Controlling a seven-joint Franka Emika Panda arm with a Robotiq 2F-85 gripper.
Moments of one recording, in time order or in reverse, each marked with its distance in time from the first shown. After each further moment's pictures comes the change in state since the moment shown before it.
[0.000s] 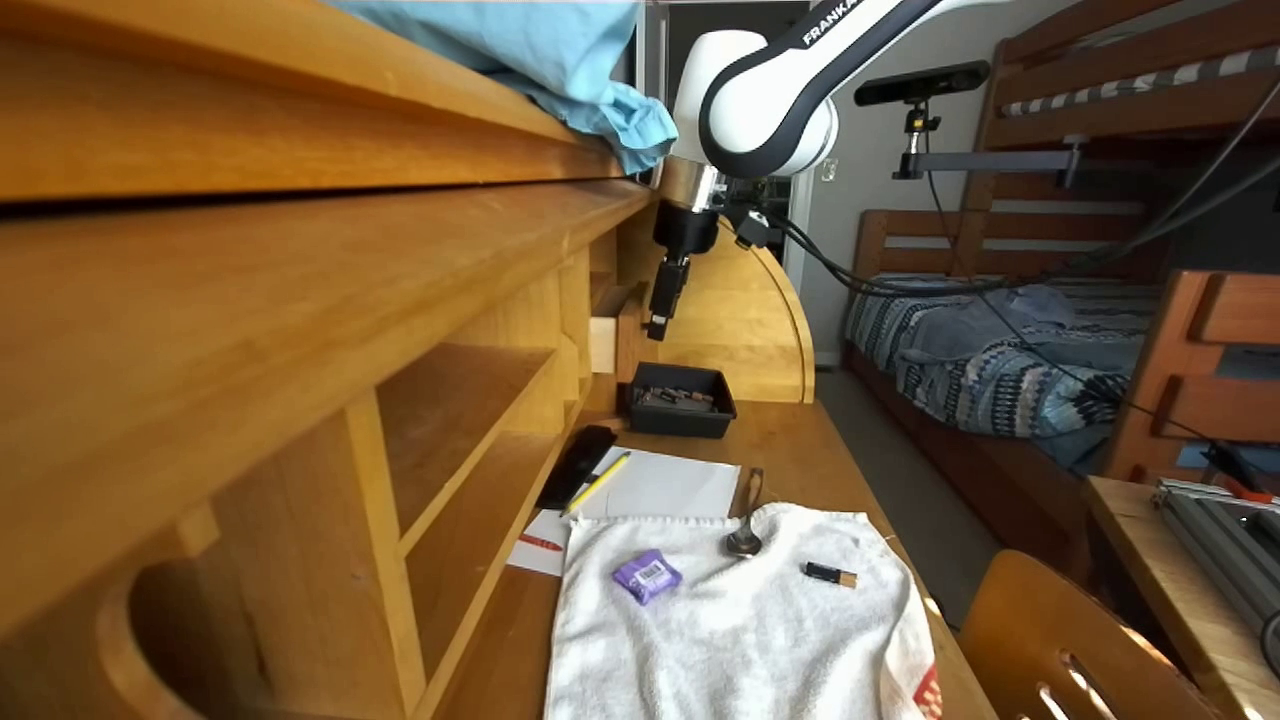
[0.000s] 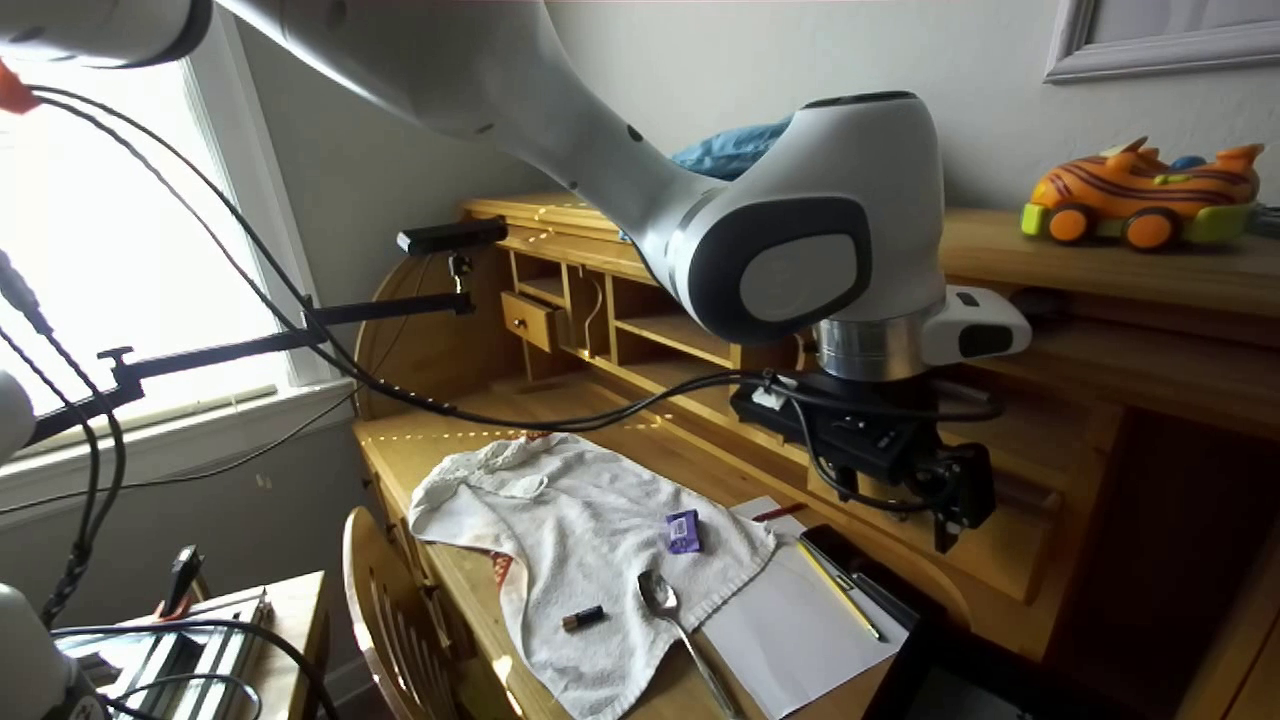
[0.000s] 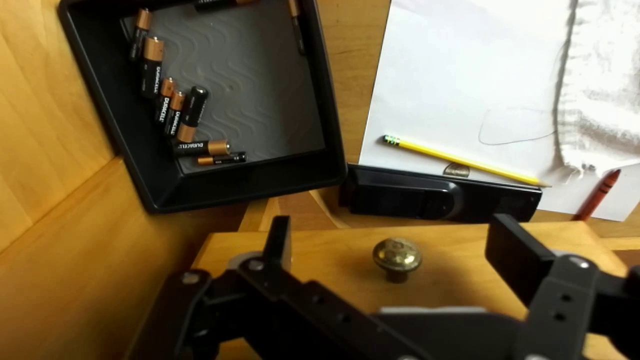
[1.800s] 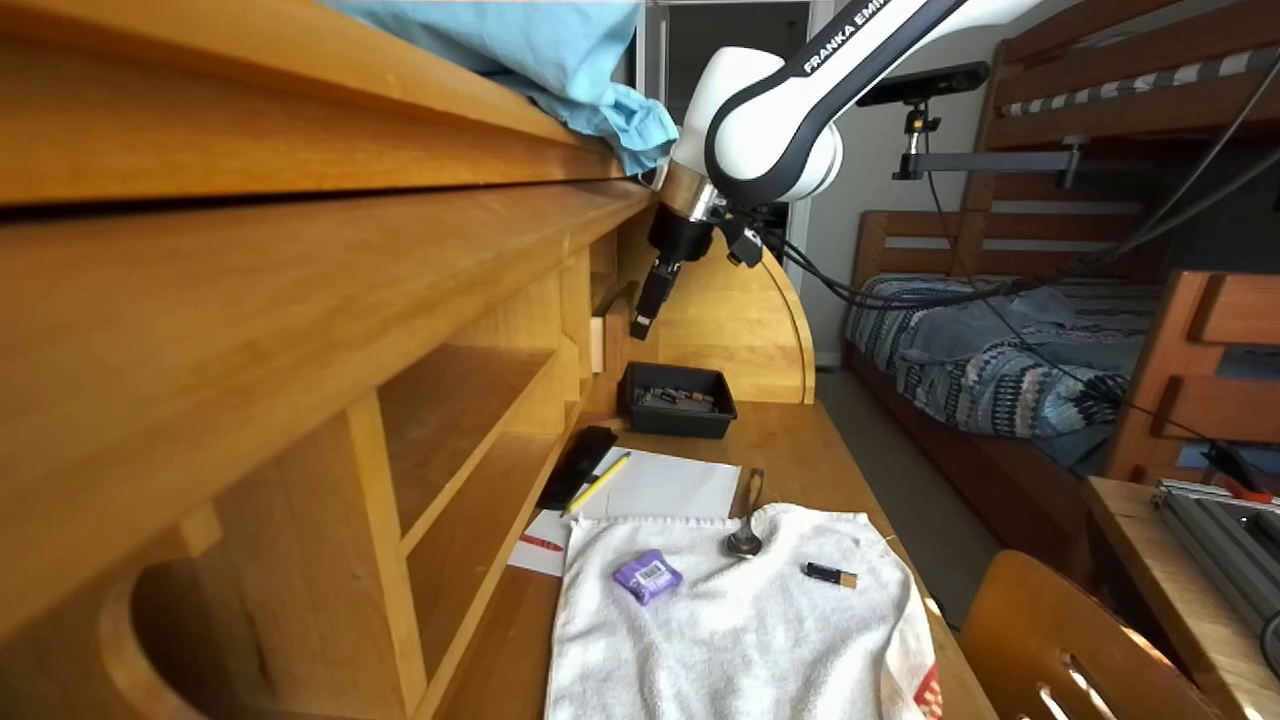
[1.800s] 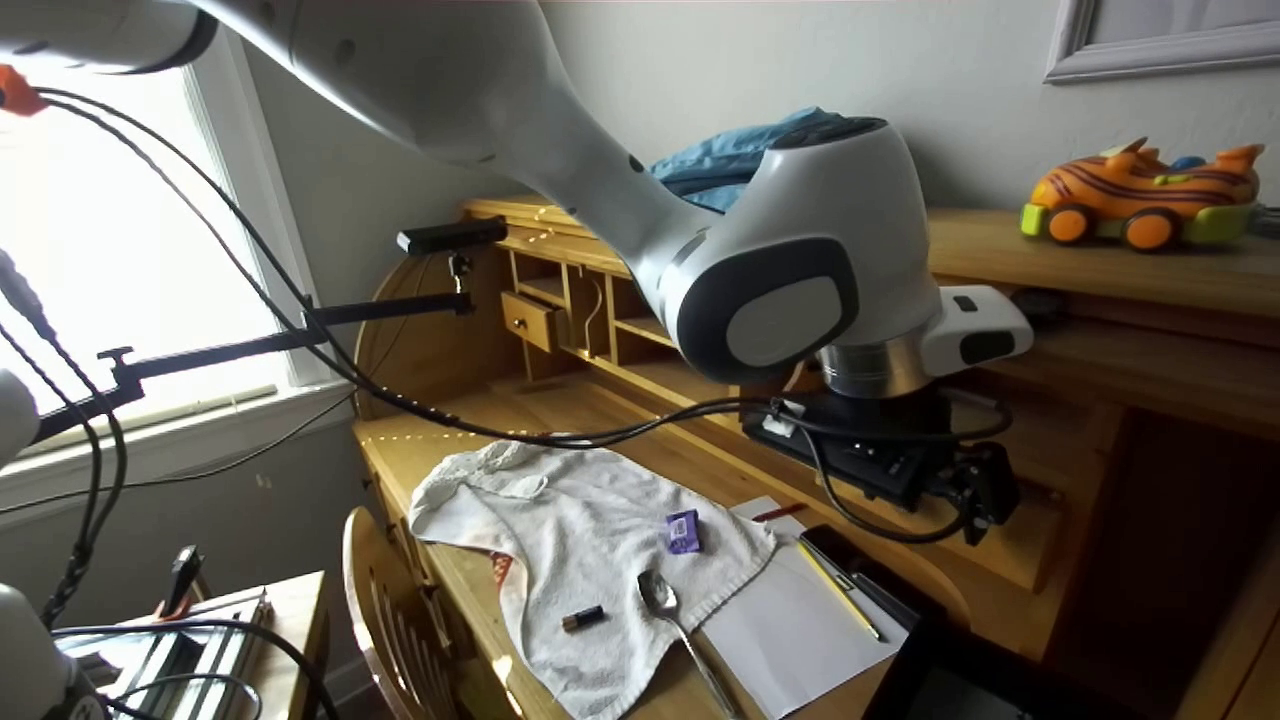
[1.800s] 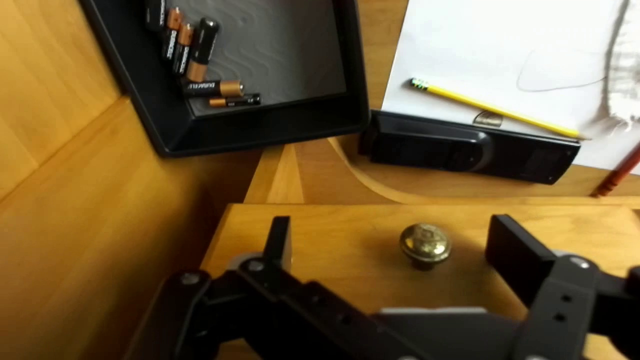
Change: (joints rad) arm -0.032 0.019 0.032 -0.046 0.018 0.221 -0.036
